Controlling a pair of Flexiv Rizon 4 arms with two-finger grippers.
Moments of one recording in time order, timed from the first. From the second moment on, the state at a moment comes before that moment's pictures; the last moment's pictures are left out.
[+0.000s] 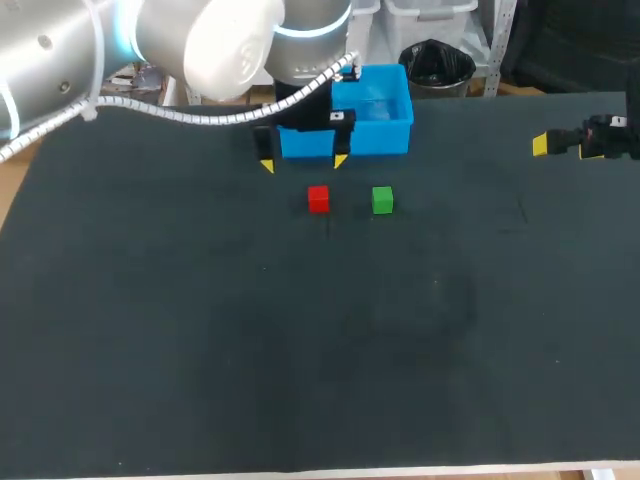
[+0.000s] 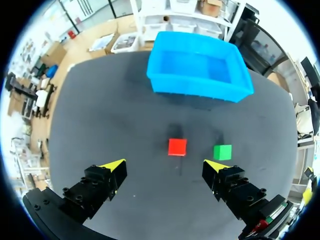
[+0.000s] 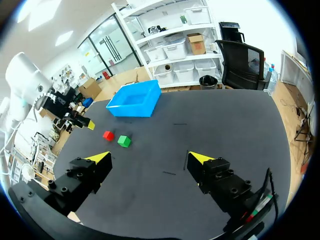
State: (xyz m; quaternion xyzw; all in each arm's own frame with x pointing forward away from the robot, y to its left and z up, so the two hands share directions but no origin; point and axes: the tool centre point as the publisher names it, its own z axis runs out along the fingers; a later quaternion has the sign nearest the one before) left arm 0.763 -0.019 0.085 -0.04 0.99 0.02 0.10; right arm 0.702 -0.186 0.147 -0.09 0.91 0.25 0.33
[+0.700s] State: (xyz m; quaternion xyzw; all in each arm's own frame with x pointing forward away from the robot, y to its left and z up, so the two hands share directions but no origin) left arm 0.773 -0.030 0.025 -0.04 1.00 0.01 0.09; right arm 0.702 -0.186 0.147 -0.09 0.91 0.25 0.33
